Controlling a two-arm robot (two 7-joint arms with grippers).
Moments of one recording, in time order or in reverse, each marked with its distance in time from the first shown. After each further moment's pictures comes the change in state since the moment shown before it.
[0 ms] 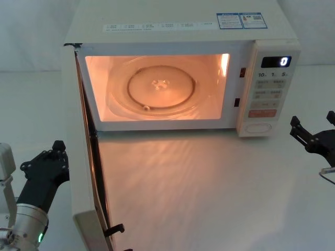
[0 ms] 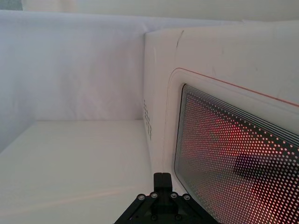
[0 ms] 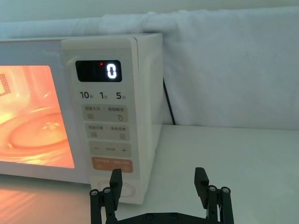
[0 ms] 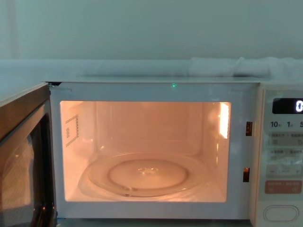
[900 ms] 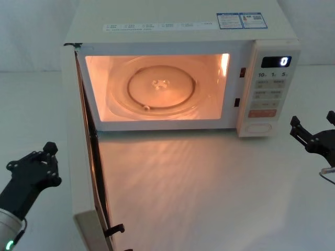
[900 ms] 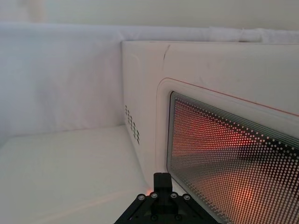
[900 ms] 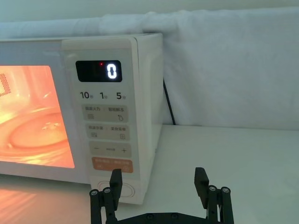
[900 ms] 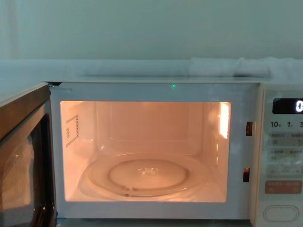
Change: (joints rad) left arm 0.044 0.088 -0.108 -0.021 -0.089 -0.012 -0.231; right arm 0.000 0.000 0.000 0.000 0.000 0.000 0.000
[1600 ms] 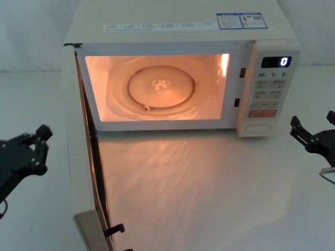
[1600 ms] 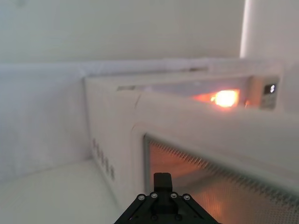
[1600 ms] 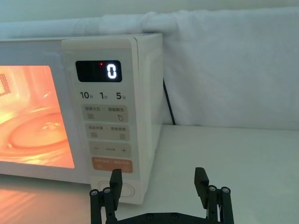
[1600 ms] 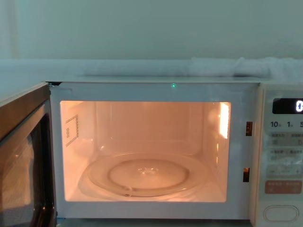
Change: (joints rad) left arm -0.035 0.179 -0.048 0.016 -0.194 -0.060 -0.236; right arm 0.000 0.000 0.000 0.000 0.000 0.000 0.000
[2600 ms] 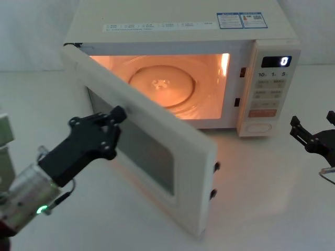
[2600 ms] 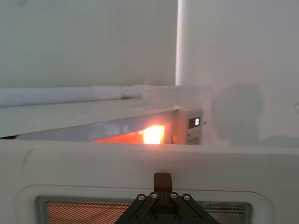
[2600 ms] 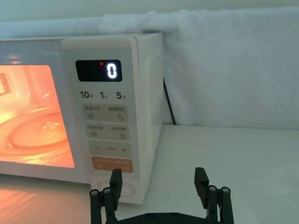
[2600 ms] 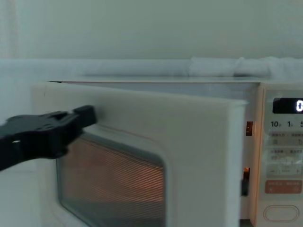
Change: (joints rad) left arm -0.196 -0.006 0.277 -0.010 -0.044 0.011 -0.038; right arm 0.000 0.000 0.000 0.000 0.000 0.000 0.000
